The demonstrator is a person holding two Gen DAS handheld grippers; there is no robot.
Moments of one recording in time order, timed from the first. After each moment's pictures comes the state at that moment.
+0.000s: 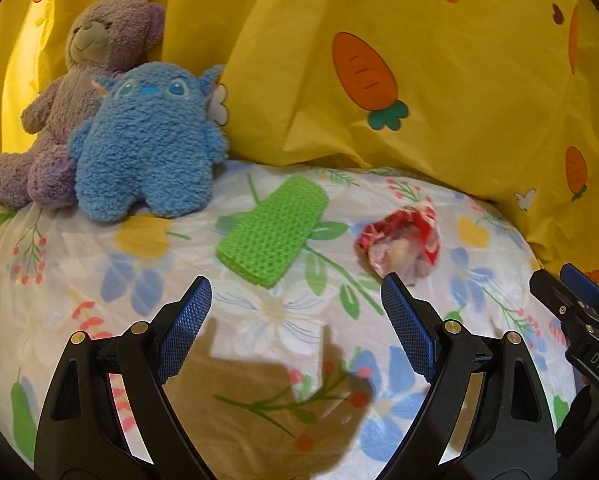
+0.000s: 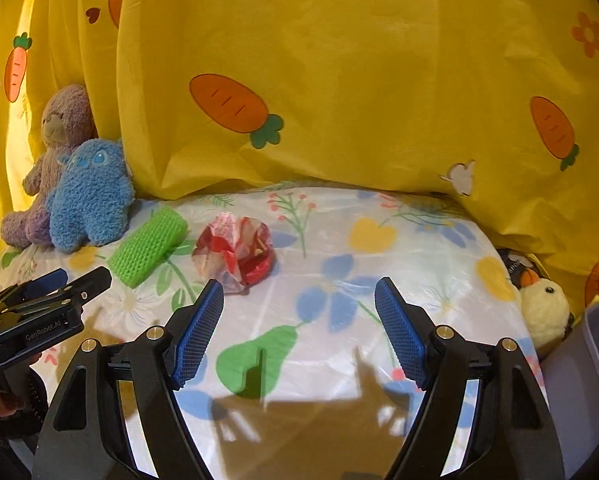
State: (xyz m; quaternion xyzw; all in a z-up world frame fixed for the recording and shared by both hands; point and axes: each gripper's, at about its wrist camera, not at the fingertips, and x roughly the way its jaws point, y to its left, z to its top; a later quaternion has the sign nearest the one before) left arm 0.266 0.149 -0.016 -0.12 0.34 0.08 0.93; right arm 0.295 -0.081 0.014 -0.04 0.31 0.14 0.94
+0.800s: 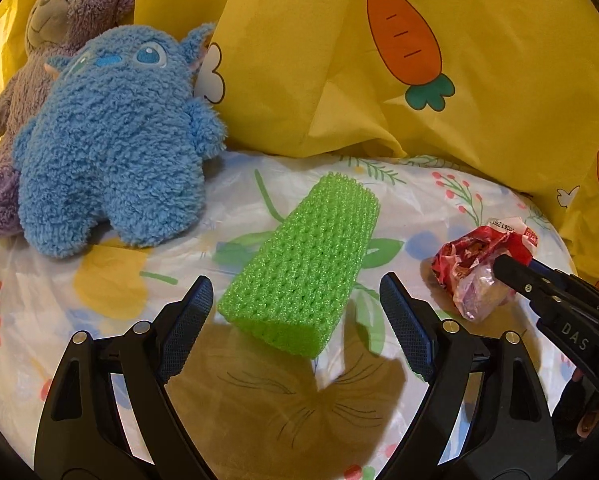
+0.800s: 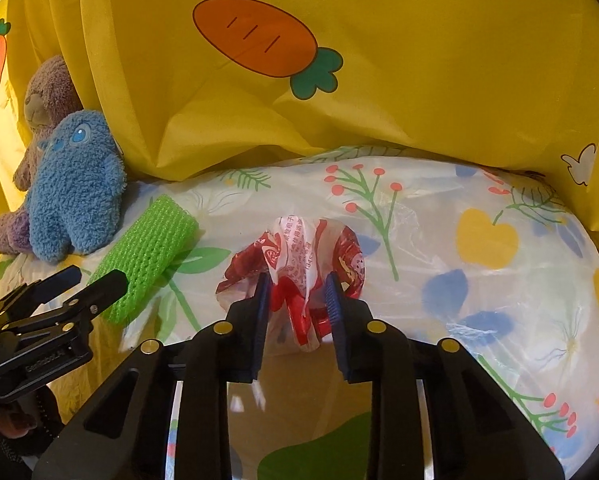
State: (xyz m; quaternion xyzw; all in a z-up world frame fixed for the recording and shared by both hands) left arm 0.346 0.176 -0.063 -0.11 0.38 0.06 0.92; right arm 0.380 -0.036 -0.039 -0.02 0.38 0.19 0.91
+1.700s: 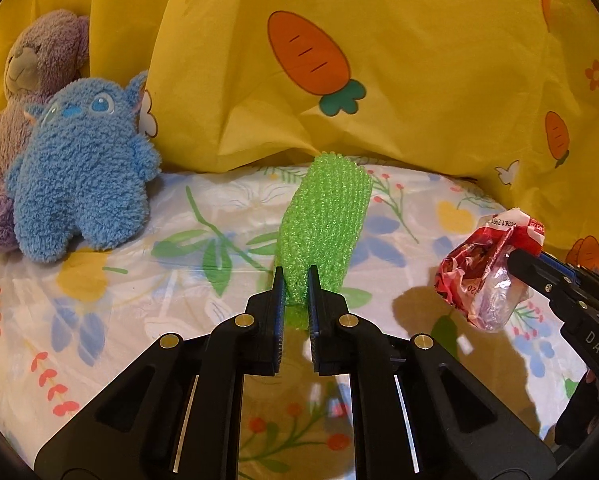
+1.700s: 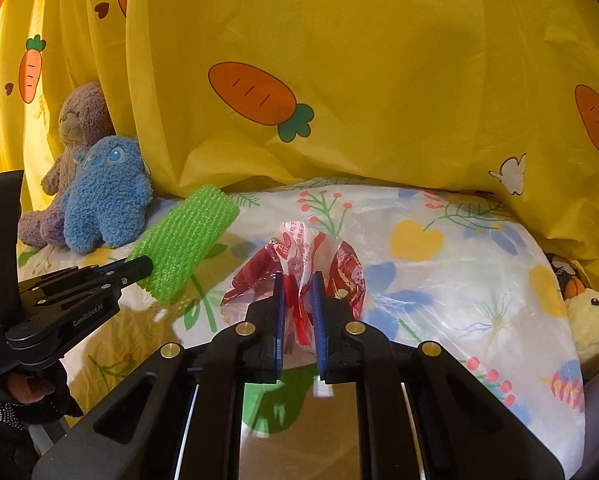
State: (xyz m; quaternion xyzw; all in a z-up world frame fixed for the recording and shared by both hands) left arm 0.309 0.109 -0.027 -0.07 0.34 -0.01 0.94; right arm 0.302 -0.098 0.005 -0.02 0.30 0.20 0.93
